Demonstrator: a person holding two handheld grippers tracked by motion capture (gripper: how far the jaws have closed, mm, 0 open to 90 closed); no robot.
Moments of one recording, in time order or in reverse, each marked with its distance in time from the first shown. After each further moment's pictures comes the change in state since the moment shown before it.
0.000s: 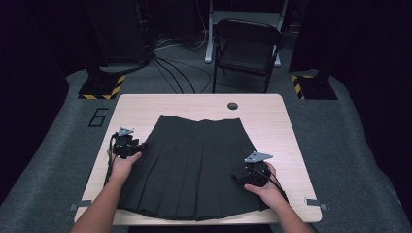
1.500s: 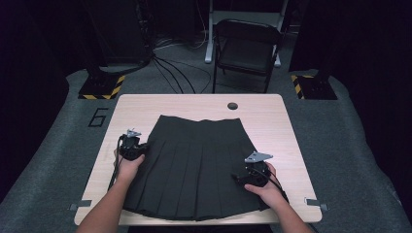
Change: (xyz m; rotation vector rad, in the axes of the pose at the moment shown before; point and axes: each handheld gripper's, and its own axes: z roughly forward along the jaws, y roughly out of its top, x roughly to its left) left arm -0.019 -0.003 0.012 0.053 0.017 0.045; right arm 0.000 0.000 0.000 0.000 0.004 0.005
